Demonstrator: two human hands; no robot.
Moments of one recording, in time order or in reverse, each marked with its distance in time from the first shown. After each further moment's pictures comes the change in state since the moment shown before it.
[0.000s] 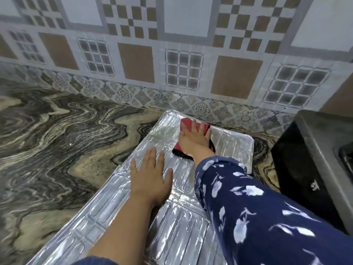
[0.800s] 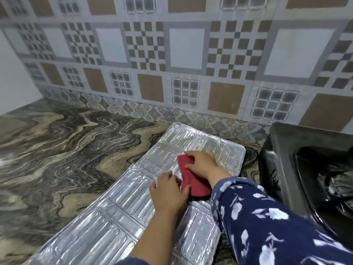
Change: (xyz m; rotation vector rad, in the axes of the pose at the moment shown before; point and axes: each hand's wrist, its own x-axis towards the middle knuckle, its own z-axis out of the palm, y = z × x) left_hand -0.069 0.067 -0.016 -0.276 0.139 -0.217; right_hand -0.099 0.037 -0.031 0.196 -0.034 -0.261
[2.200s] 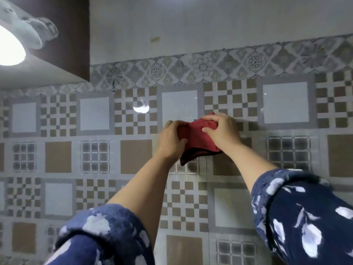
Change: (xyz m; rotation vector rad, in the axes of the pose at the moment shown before) left_hand 0.199 0.329 -0.326 -0.489 0.568 0.836; right_hand 0.012 -0.044 -0.467 0.144 1.177 -0.272
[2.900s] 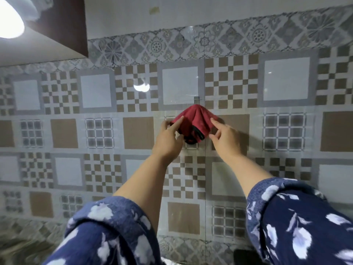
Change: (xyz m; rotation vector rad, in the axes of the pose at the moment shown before) left_hand -0.052 -0.029 0.013 -0.058 -0.129 -0.099; right_hand -0.071 0.031 0.016 -0.029 -0.084 0.186
